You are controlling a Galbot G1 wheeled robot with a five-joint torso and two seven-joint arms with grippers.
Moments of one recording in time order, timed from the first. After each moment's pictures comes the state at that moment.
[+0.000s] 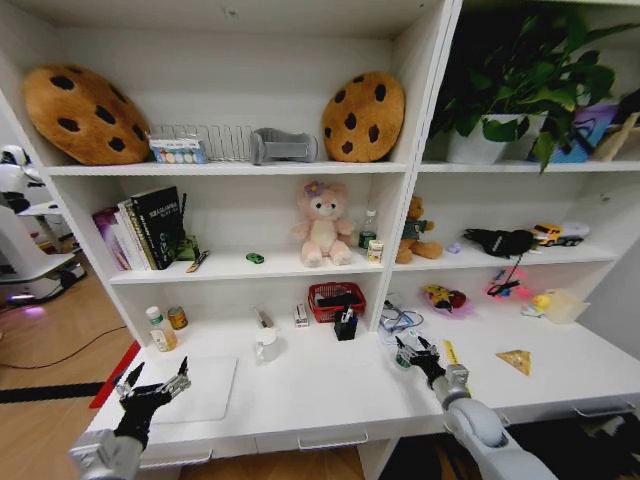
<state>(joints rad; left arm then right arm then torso) 1.90 -1.23 -0.84 -2.33 -0.45 0.14 -0.19 -1.32 0.97 0.46 1.66 0.56 -0.02 0.04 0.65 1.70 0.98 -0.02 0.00</state>
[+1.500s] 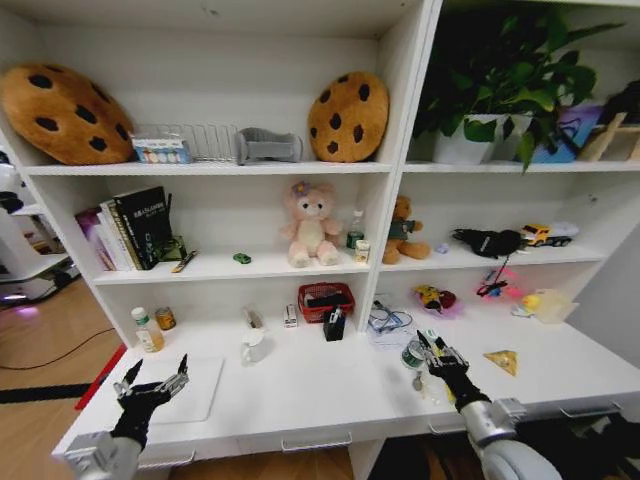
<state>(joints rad) 1.92 -1.23 -0.85 -2.37 -0.44 0.14 -0.19 -1.70 1.08 0.71 2.09 0.53 0.11 0.00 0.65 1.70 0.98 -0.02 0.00</state>
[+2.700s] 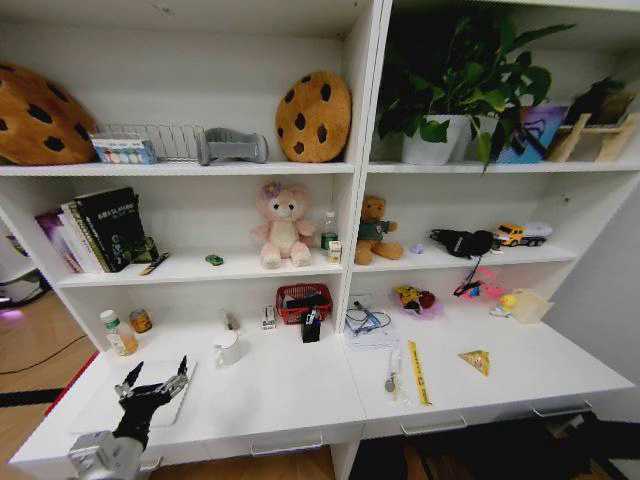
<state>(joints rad) 1.90 -1.24 -0.84 -2.33 -0.44 0.13 -0.19 -2.18 1.29 0.74 1.62 0.33 0.60 -0.46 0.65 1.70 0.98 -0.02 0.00</state>
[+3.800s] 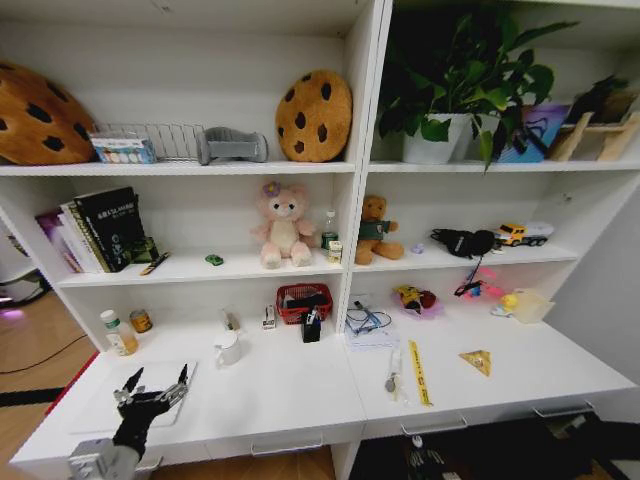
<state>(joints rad) 1.97 -1.20 -0.85 -2.34 -0.42 0.12 -0.18 -1.22 1.33 0.66 0.73 0.06 0.44 -0.18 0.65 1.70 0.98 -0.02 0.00</state>
